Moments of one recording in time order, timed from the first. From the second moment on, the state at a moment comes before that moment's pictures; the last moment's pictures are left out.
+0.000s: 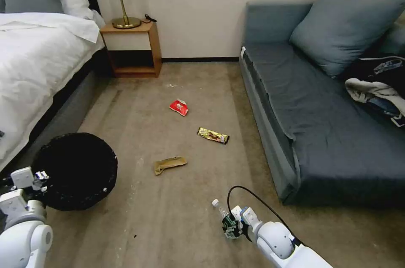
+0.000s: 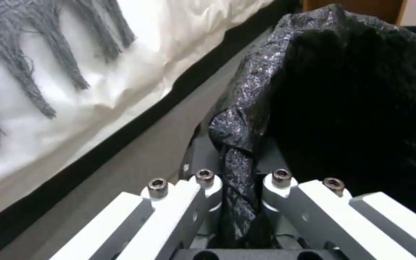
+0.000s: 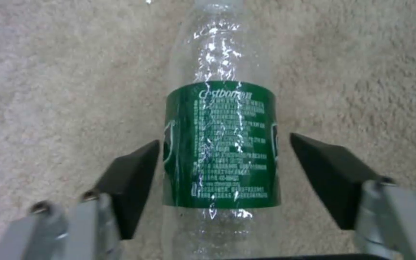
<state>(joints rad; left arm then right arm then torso) 1.51 -1.25 -1.00 -1.93 -0.37 0.27 -0.24 -1.18 1.12 -0.08 1.50 0.16 -0.60 -0.10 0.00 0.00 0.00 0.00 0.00</state>
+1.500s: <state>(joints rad) 1.53 -1.34 -0.86 -2.00 -0.28 0.26 -0.22 -0.70 1.34 -0.50 1.39 0.57 0.27 -0.11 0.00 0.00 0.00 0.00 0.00</state>
